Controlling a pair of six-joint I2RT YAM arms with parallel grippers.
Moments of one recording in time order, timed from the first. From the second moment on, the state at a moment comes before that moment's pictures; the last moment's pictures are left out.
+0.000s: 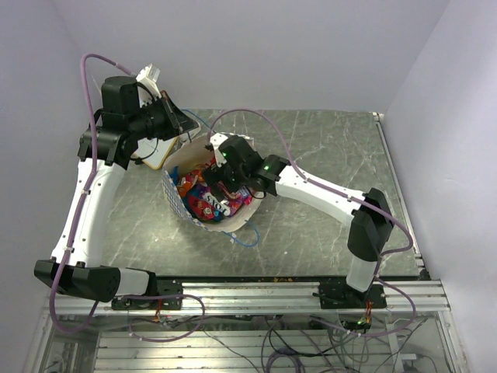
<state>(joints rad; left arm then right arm) -0.19 1.33 1.66 -0.74 0.45 -0.59 0.94 1.82 1.61 -0.53 0.08 0.11</state>
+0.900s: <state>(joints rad) -0.18 1.33 1.66 -0.74 0.46 -0.61 0.92 1.75 1.55 -0.50 0.17 0.14</state>
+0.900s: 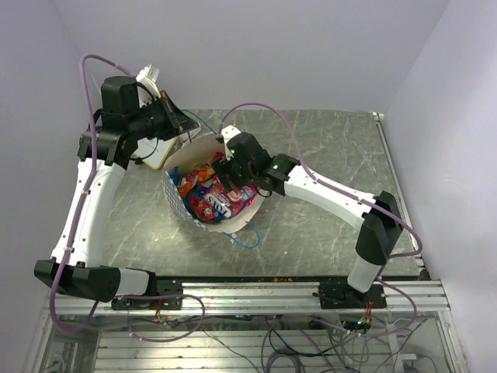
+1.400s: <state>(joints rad) -0.18 1.33 1.65 -0.74 0.47 -0.62 0.95 1.79 1.52 -0.41 0.29 0.23</state>
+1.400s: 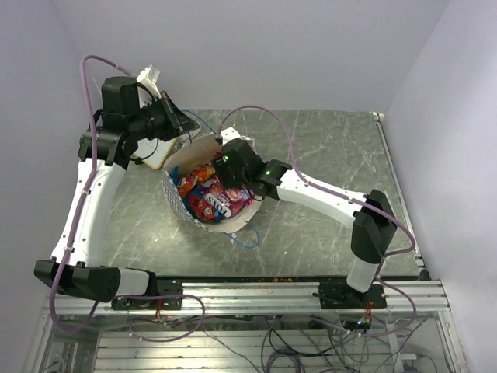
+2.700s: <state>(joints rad) -0.18 1.32 1.62 -0.75 0.48 -0.63 0.96 1.77 1.54 -0.35 0.27 0.29</state>
